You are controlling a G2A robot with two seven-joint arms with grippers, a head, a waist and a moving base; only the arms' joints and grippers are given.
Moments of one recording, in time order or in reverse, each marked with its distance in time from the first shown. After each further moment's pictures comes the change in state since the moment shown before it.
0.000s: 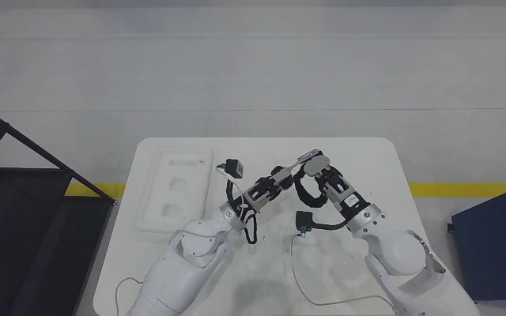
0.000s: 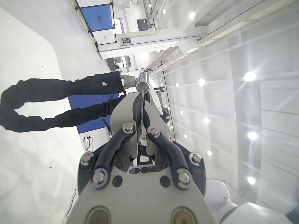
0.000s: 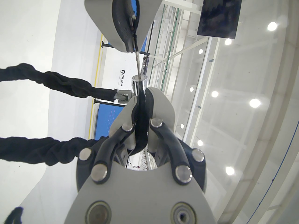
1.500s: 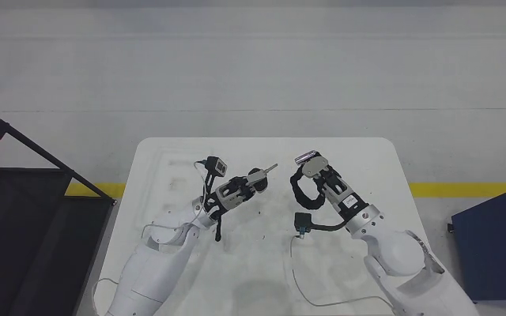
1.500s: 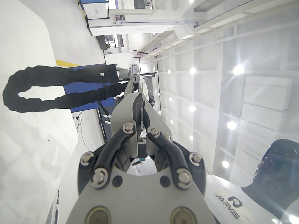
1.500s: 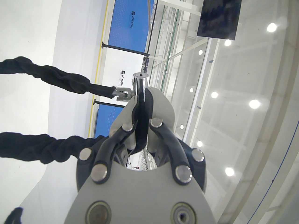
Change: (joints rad) left arm 0.038 0.050 -0.215 0.032 -0.209 0.056 -0.374; right arm 0.005 -0.003 -0.016 -0.006 -0.037 -0.007 -0.007
